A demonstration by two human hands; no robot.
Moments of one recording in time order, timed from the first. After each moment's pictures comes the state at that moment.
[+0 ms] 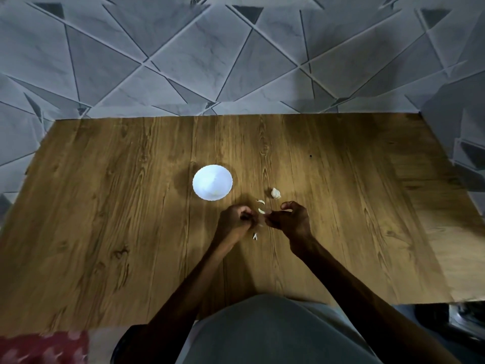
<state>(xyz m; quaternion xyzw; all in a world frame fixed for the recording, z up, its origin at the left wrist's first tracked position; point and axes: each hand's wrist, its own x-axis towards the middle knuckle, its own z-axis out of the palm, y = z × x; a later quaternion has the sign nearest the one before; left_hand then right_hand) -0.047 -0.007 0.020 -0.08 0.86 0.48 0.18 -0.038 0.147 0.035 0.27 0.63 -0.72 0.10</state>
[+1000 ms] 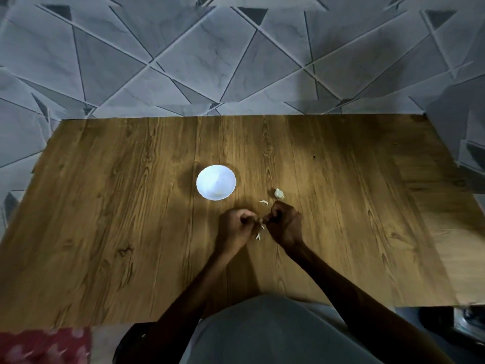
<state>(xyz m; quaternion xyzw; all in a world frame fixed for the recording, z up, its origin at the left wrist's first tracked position) -0.031 -0.011 0.008 -0.06 0.86 0.50 0.07 -0.039 0.137 0.006 0.07 0.89 -0.46 -0.01</state>
